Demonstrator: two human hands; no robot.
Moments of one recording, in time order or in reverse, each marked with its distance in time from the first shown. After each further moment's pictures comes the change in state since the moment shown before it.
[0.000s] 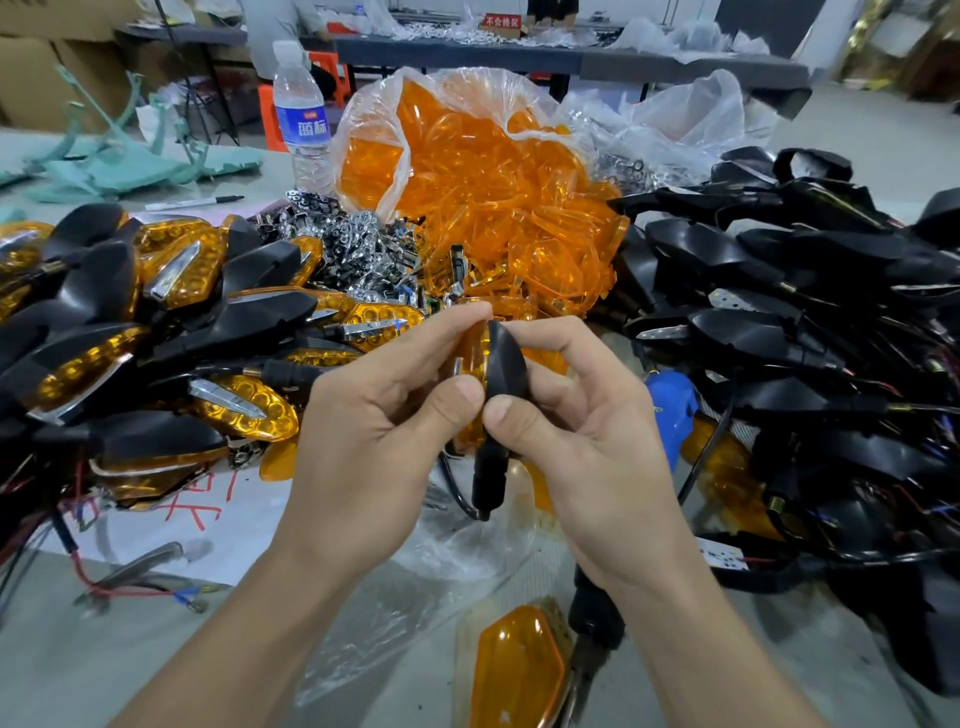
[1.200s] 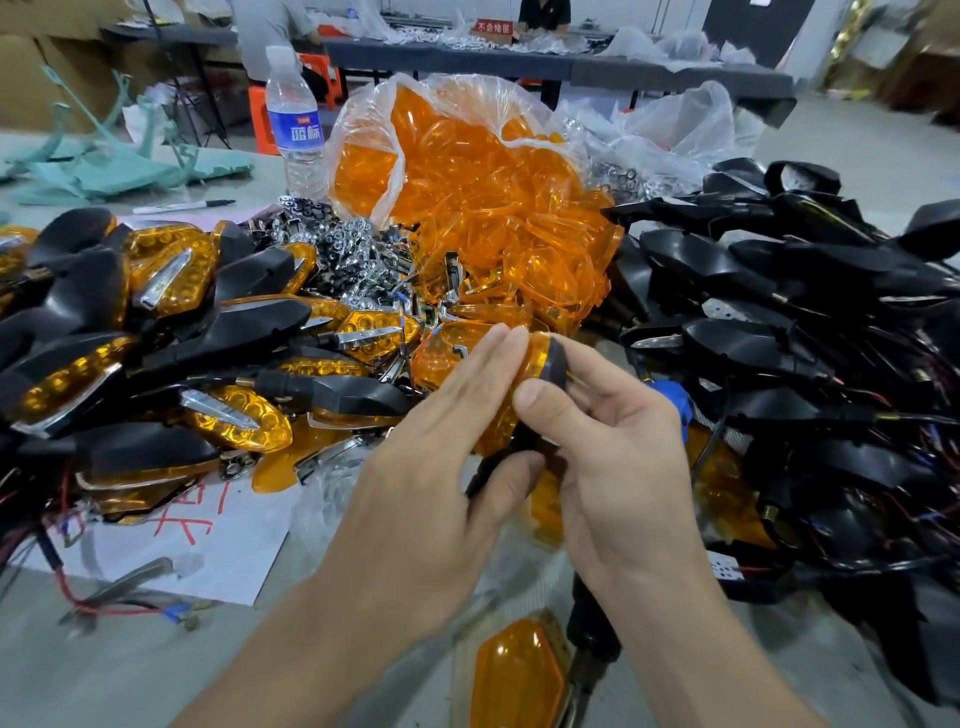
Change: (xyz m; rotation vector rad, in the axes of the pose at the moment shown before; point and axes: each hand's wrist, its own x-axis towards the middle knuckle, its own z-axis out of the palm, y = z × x) left_hand -0.015 -0.002 0.018 0.596 -0.134 0.159; right_hand 0.002 0.000 -0.003 0.115 0.224 0.048
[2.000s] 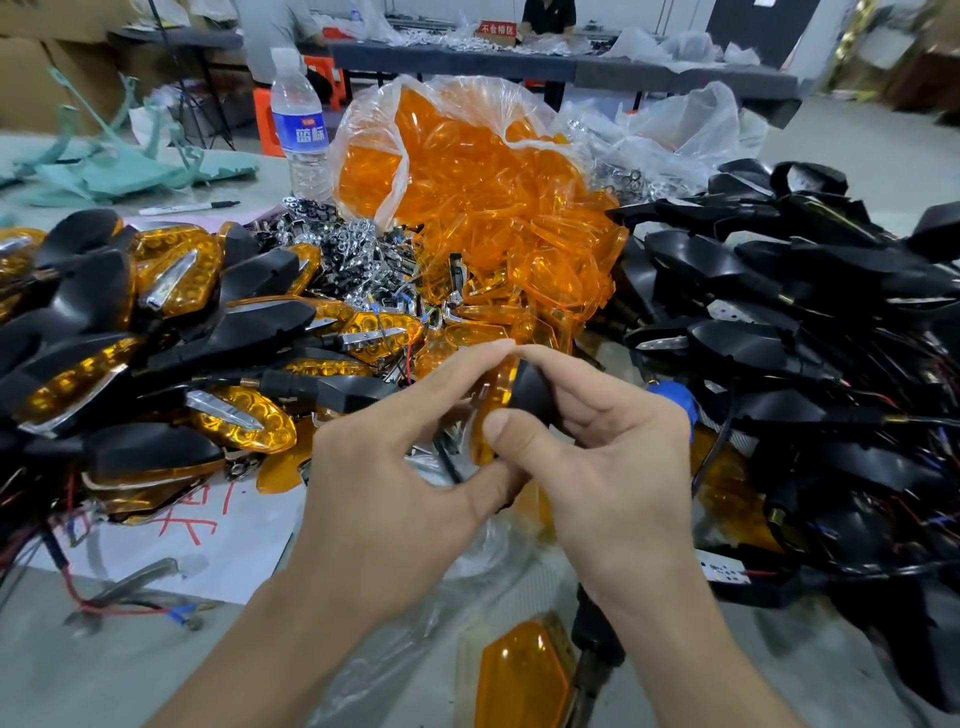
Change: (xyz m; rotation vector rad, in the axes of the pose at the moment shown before) left_hand 0.001 -0.003 -0.014 -0.200 0.134 -0.097; right_hand -0.008 -0.004 0.008 -0.244 -0.046 -0.188
